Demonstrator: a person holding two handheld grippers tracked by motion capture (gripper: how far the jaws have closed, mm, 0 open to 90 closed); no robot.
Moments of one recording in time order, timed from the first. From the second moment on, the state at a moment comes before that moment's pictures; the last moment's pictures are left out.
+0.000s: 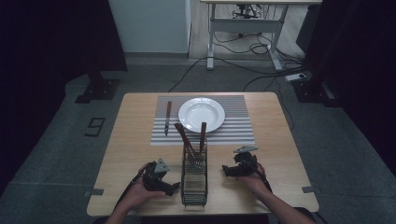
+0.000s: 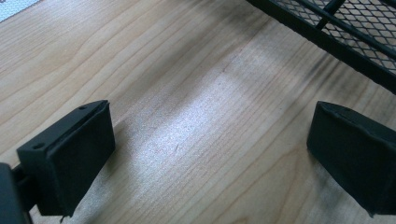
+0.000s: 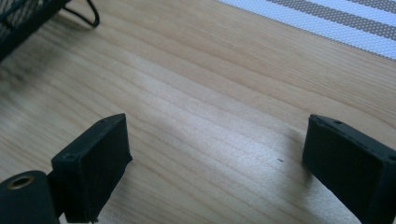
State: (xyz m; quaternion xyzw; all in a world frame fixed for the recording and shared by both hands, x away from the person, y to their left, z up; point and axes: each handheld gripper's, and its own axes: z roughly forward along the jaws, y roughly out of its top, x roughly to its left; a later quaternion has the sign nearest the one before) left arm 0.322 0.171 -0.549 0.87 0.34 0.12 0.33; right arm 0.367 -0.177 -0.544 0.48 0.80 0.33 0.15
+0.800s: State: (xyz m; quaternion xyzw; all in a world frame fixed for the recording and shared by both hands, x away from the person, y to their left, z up) left arm 0.322 0.171 -0.549 0.87 0.34 0.12 0.33; right arm 0.356 -0.193 -0.509 0.46 0.78 0.39 0.18
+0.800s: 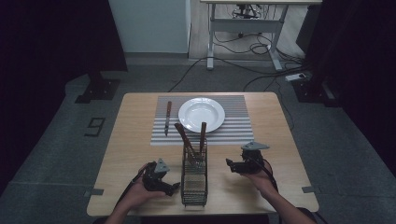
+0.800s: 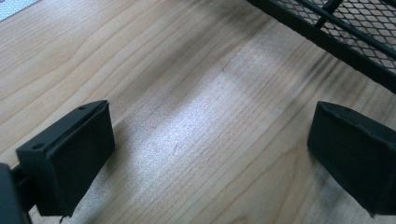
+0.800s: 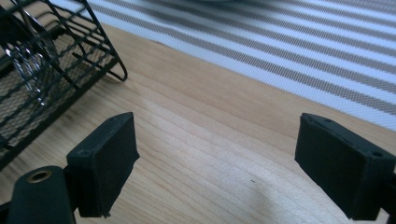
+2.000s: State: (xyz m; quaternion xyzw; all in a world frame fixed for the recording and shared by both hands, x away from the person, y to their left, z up) left arm 0.322 0.171 -0.549 0.87 0.34 0.12 0.33; right arm 0.351 -0.201 -0.446 0.40 0.75 0.49 0.18
